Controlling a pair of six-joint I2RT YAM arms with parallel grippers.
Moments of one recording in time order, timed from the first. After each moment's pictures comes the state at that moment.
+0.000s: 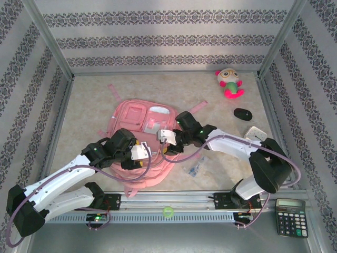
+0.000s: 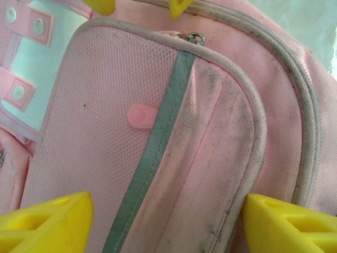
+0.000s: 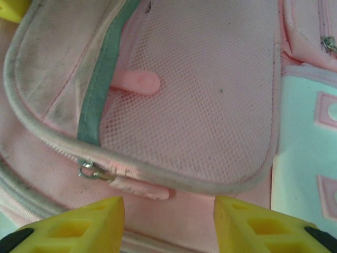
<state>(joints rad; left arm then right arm) -0.72 0.94 0.73 -0.75 0.11 0.67 0.74 1.52 0.91 -0.28 -0.53 -0.69</state>
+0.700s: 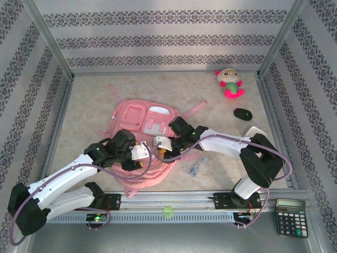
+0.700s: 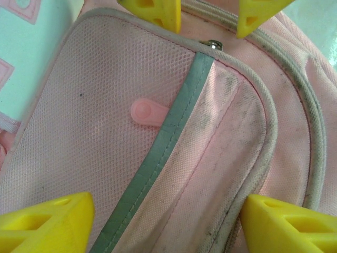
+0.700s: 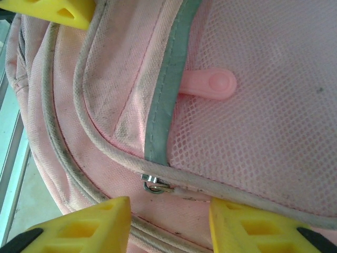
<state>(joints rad) -0.70 0.97 0.70 -0.73 0.12 0.61 0.81 1.61 0.94 -0.37 -0.59 -0.62</state>
